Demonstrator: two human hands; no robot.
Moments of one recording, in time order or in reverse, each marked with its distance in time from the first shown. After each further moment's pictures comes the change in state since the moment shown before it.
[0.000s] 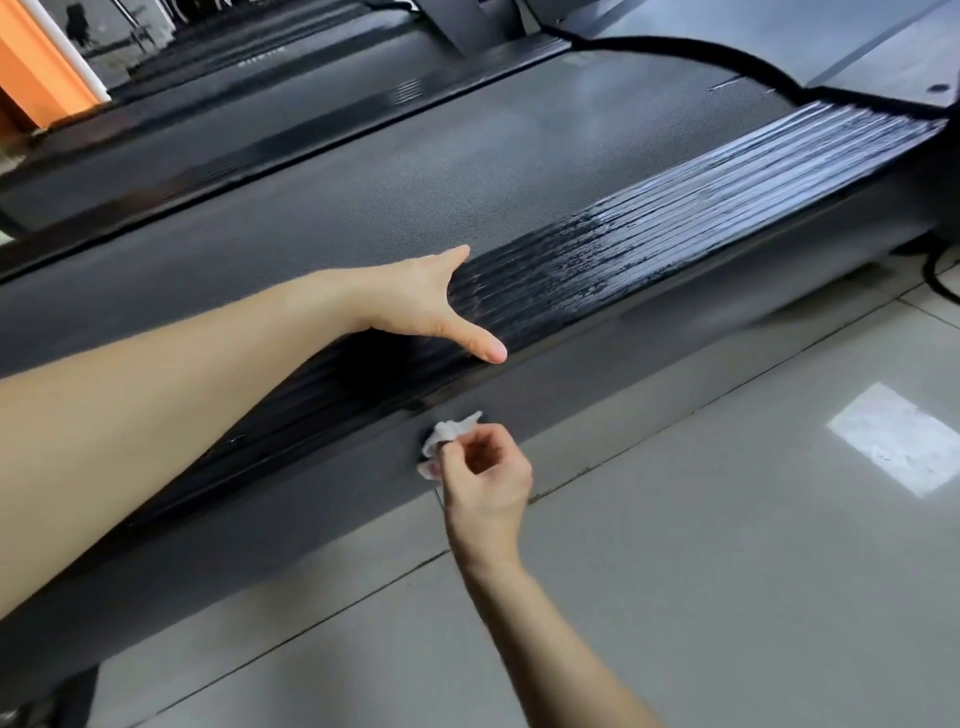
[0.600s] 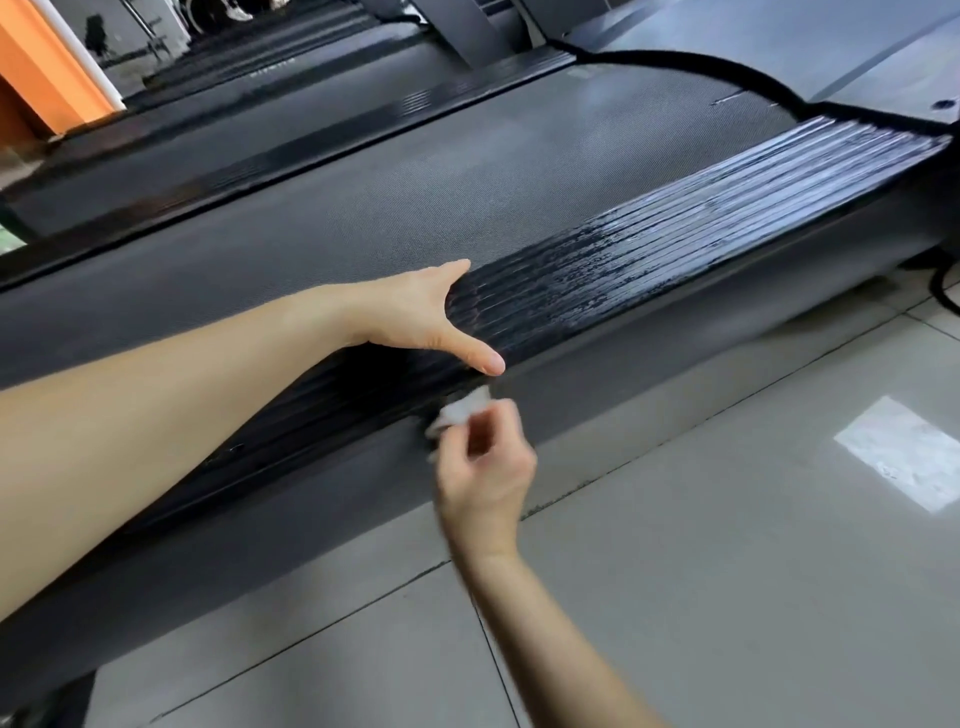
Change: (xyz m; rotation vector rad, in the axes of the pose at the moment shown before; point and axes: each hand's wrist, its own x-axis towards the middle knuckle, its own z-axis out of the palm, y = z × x) left_hand 0.000 -0.001 0.001 -0.022 0.014 0.015; right_hand 0.013 -0.022 0.003 -0.165 0.079 -0.387
